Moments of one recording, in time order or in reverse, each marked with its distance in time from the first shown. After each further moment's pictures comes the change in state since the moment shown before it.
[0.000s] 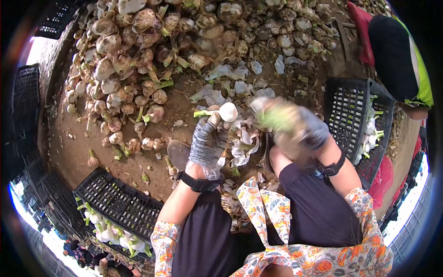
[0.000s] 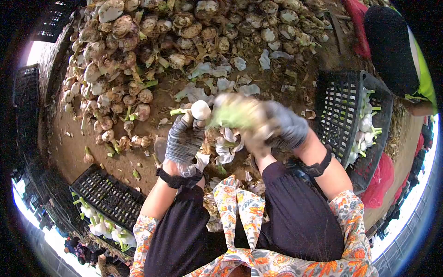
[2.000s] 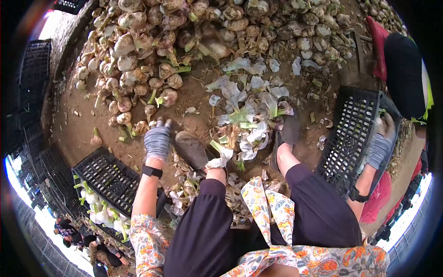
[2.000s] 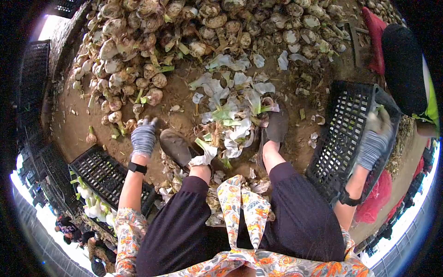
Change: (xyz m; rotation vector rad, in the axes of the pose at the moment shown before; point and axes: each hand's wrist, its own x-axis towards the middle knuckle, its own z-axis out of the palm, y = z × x) left_hand -0.047 0.117 -0.152 2.875 0.347 0.197; right_hand -0.142 -0.039 -0.099 -1.296 1.401 -0.135
